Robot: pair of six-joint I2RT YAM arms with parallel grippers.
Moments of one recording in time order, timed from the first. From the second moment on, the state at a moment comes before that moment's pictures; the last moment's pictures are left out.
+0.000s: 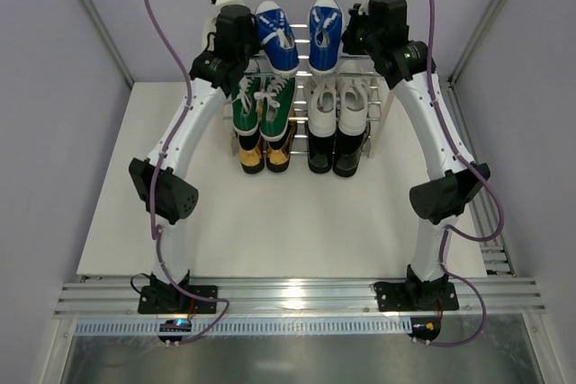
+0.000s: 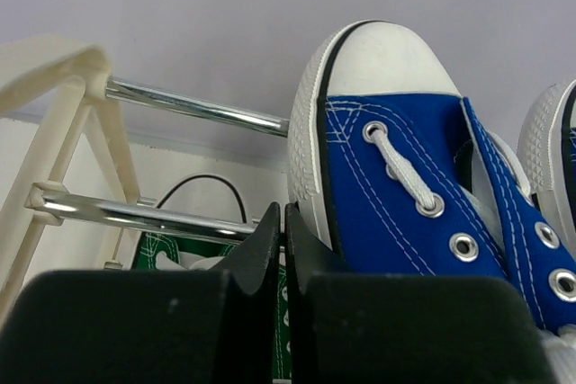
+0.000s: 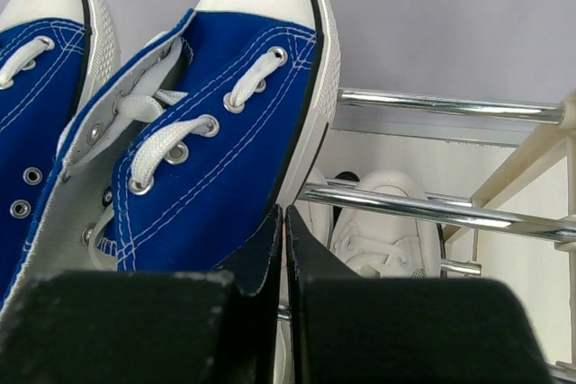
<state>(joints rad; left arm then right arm) -0.44 2.04 2.32 -0.51 -0.42 -0.40 0.35 1.95 2.35 -0.68 0.10 0.23</state>
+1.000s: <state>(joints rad) -0.39 2.01 2.22 -0.37 -0.10 -0.55 0.32 1.97 2.34 -0.63 -0.10 0.25</state>
